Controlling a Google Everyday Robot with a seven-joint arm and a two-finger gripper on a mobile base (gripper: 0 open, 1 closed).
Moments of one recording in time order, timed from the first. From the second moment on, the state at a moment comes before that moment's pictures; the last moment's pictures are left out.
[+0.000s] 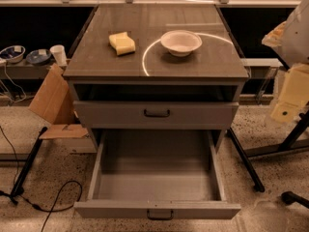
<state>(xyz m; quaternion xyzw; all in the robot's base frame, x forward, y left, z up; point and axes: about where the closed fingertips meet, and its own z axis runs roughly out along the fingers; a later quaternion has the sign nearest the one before) 0.438 -0.217 0.976 -0.60 0.78 -0.03 0.16</state>
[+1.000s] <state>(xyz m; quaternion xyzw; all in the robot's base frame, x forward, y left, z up) 0.411 -0.240 0.891 -0.55 0.81 0.00 0.18</state>
